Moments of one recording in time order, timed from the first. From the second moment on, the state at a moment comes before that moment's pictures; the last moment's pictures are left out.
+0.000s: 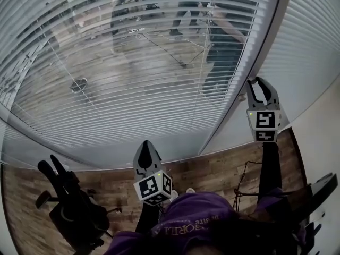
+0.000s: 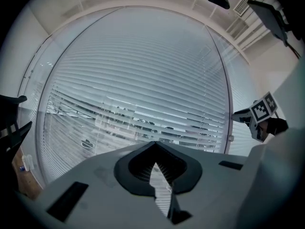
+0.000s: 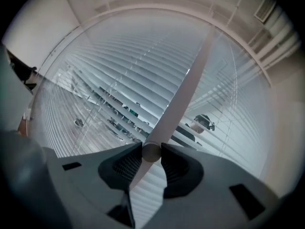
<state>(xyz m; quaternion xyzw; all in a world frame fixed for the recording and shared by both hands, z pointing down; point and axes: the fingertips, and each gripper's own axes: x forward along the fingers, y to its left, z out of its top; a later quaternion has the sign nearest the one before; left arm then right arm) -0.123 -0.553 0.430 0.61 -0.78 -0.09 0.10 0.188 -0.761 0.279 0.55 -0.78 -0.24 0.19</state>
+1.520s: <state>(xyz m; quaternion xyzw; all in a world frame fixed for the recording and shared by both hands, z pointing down) -0.137 -0.549 0.423 0.61 -0.78 -0.10 0.10 0.208 -0.768 0.278 0.53 -0.80 0.25 -0.14</state>
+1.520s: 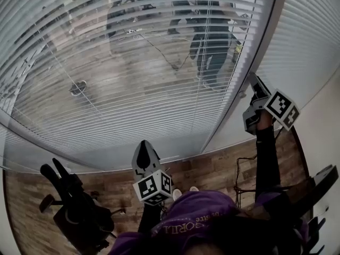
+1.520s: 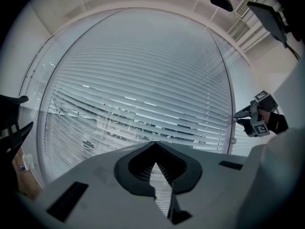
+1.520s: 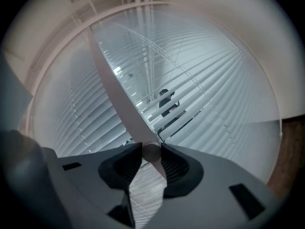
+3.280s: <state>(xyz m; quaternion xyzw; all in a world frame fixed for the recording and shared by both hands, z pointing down) -0.144 -0.553 0.425 0.61 -0.78 -0.10 0.09 0.203 -0.767 0.282 0.58 -0.81 0.13 -0.02</state>
